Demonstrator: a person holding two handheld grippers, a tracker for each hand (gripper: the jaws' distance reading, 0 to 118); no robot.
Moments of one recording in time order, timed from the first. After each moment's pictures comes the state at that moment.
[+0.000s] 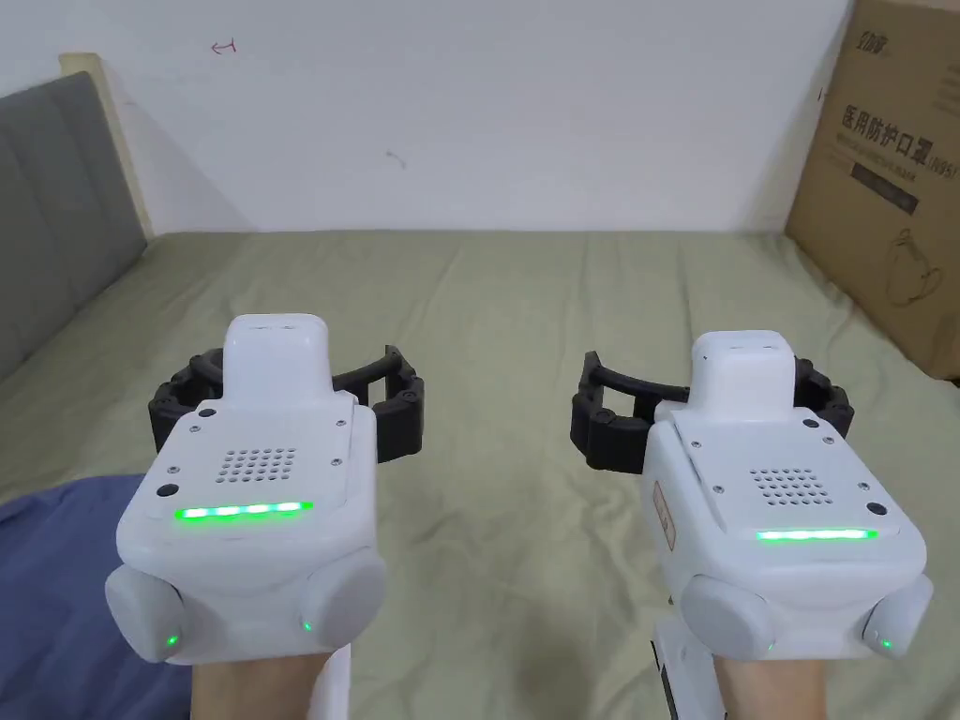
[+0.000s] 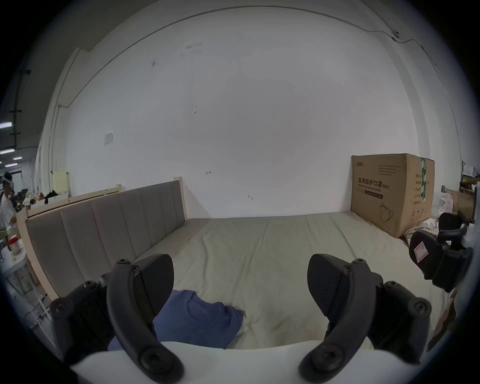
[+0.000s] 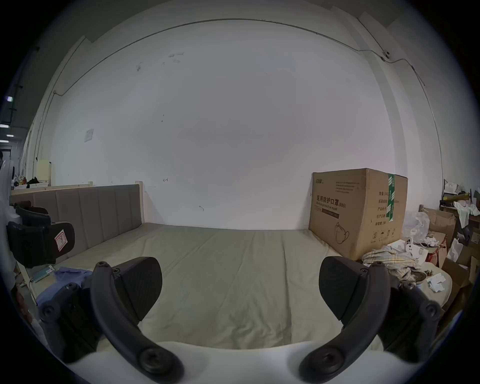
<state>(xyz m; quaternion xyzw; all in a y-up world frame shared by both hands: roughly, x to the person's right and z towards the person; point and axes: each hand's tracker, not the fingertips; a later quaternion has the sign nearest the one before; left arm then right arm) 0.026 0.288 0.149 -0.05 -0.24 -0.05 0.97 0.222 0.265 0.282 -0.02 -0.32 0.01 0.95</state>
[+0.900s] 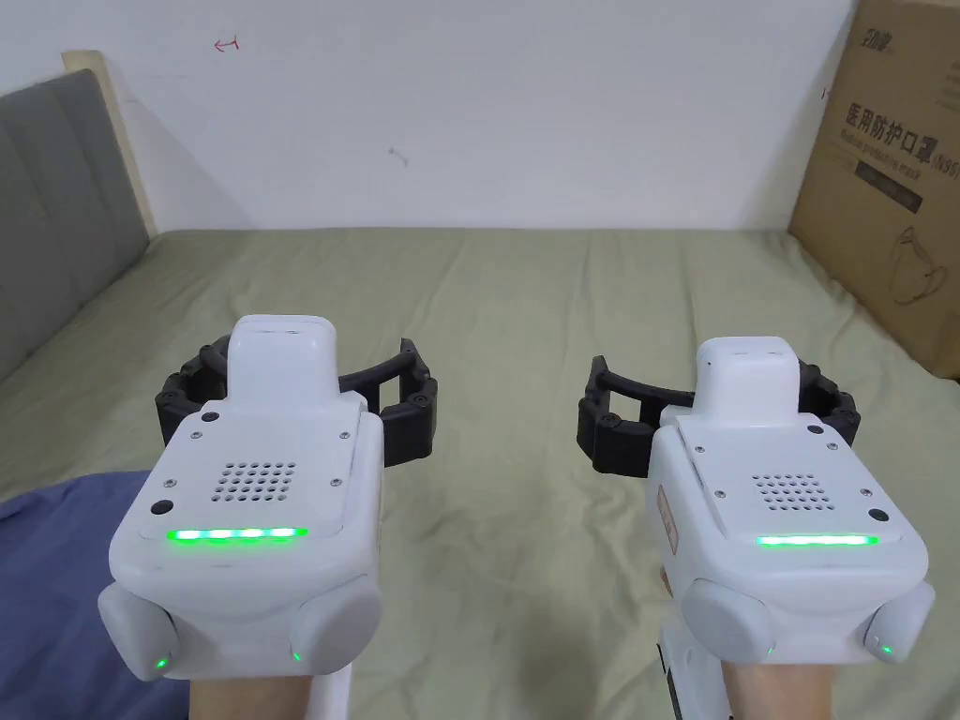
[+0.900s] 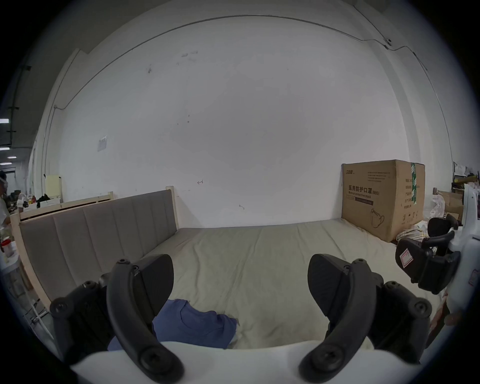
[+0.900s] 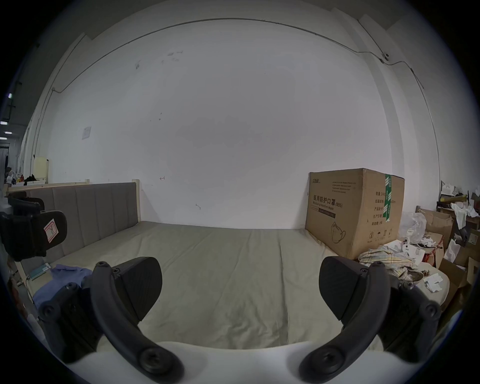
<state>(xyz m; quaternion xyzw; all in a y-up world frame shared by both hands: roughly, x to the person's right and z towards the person) 0.022 0.287 0.157 -0.02 -0.27 -0.04 0.96 0.223 0.261 0.283 -0.03 -0.32 0.01 0.95</state>
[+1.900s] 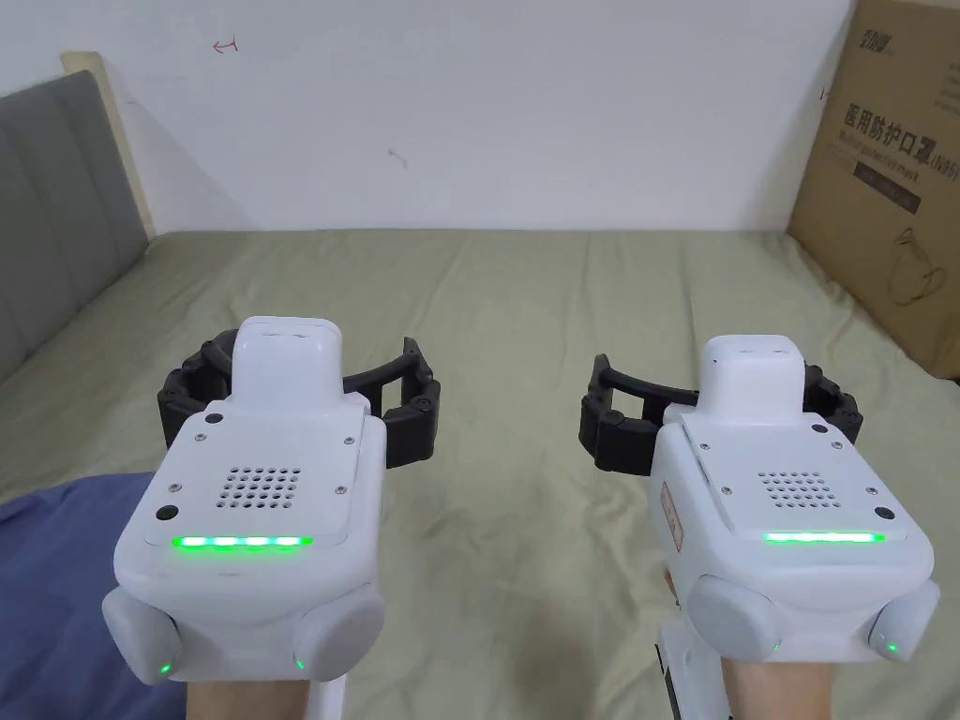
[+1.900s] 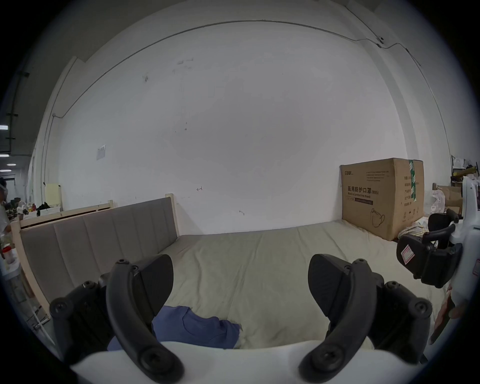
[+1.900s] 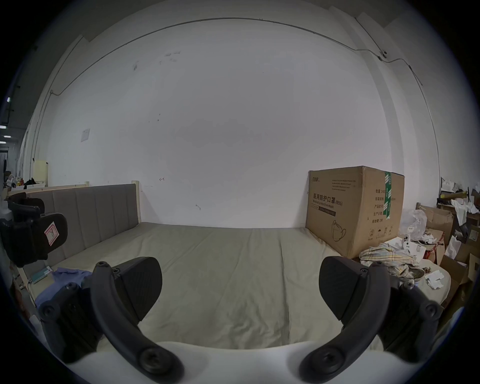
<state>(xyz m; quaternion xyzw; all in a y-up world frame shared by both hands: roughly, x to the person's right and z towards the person) 0.023 0.285 0.156 0.00 -0.28 -0.05 0.96 0.225 0.262 0.283 -0.03 -0.32 0.00 0.95</state>
